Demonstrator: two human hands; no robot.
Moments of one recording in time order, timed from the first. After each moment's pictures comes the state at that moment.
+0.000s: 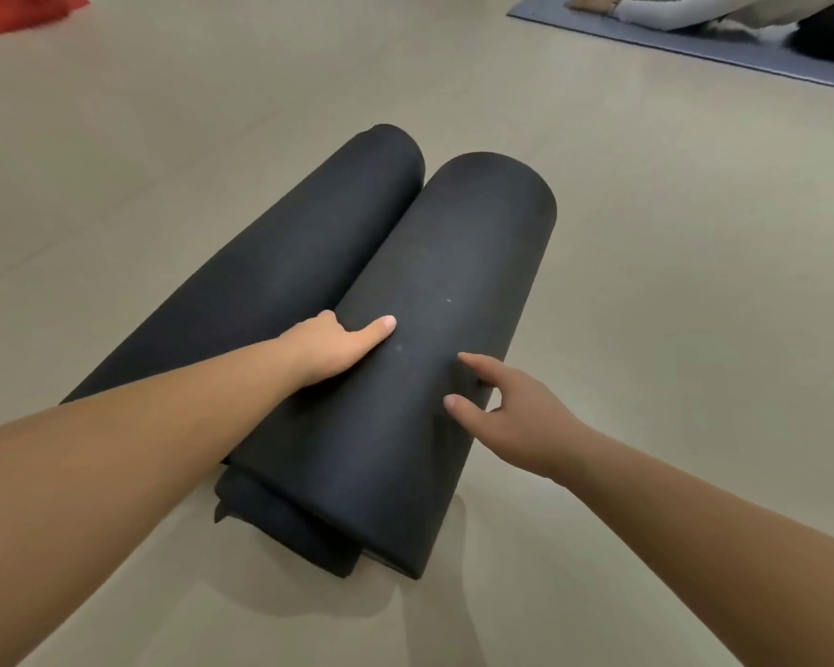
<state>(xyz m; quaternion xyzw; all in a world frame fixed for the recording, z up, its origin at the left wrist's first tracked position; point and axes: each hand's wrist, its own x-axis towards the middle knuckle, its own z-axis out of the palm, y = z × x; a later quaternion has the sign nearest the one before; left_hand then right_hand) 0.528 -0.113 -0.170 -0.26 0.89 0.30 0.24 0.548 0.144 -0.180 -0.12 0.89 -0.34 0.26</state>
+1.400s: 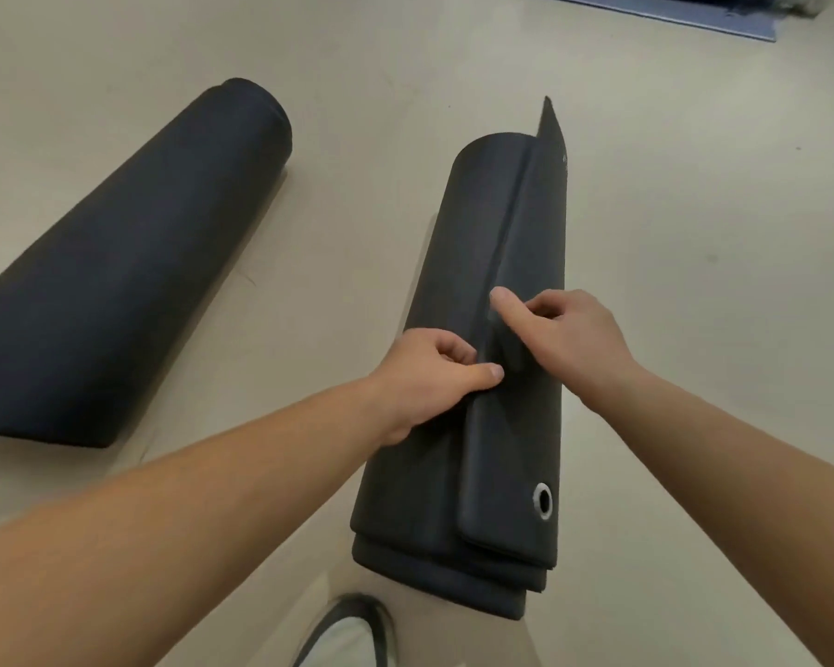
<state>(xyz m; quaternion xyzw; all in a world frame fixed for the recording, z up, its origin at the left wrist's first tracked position) 0.593 0.140 -0.172 -0.09 0.79 0.56 0.25 0.567 0.316 -0.160 0.08 0.93 -0.36 0.05</state>
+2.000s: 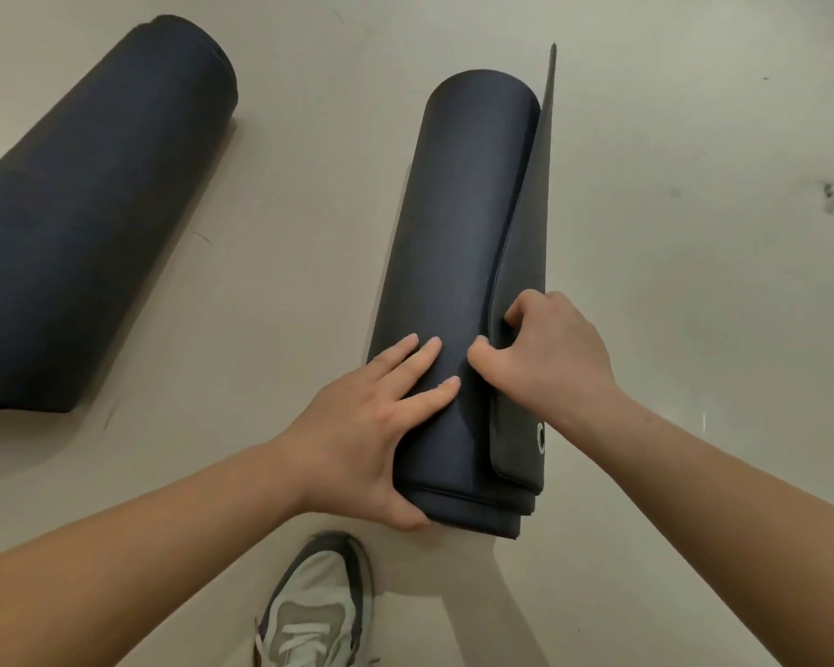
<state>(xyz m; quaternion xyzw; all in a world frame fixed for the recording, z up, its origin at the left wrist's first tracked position) 0.685 0.108 -0.209 0.37 0.91 0.14 0.11 0.643 0.329 -0.169 0.09 0.97 -0.20 0.07</state>
